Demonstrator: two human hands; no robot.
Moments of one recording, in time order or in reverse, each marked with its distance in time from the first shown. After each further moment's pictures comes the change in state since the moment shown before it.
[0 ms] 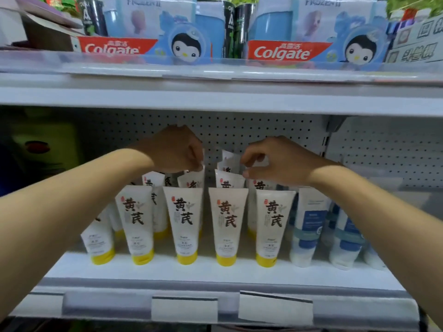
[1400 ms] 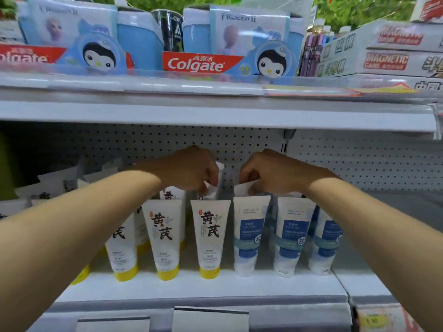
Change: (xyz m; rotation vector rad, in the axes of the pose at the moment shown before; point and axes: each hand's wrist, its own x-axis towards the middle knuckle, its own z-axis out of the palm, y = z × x) left_hand 0.056 0.103 0.033 0.002 -0.155 0.170; right_hand -0.039 0.084 -0.027 -0.125 -0.134 0.049
